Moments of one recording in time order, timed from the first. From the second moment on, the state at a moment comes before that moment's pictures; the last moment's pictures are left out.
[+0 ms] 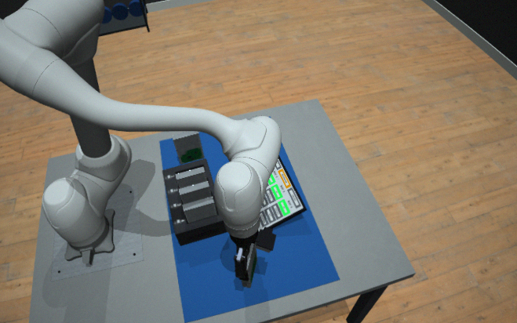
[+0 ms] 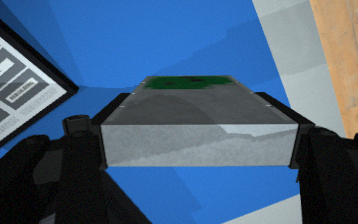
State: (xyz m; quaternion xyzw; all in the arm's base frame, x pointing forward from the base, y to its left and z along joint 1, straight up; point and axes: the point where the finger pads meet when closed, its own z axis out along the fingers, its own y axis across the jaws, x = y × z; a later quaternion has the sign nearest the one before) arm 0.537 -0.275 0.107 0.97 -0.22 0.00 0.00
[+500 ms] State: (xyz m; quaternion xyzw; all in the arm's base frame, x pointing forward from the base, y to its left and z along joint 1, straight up) arm 0.537 -0.275 0.120 0.97 -0.22 0.00 0.00
